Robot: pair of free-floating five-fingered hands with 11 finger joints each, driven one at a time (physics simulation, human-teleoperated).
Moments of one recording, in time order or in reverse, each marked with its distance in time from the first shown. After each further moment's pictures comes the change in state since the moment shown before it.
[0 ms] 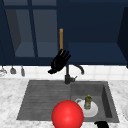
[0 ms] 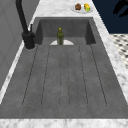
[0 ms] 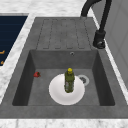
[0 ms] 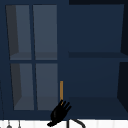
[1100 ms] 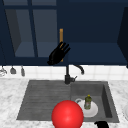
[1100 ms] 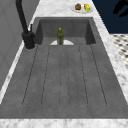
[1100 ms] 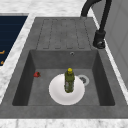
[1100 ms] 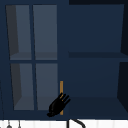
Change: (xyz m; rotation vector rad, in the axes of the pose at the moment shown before) left hand -0.044 -0.028 0.036 -0.056 -0.044 -0.157; right hand 0.000 0.000 0.000 0.000 0.000 0.000
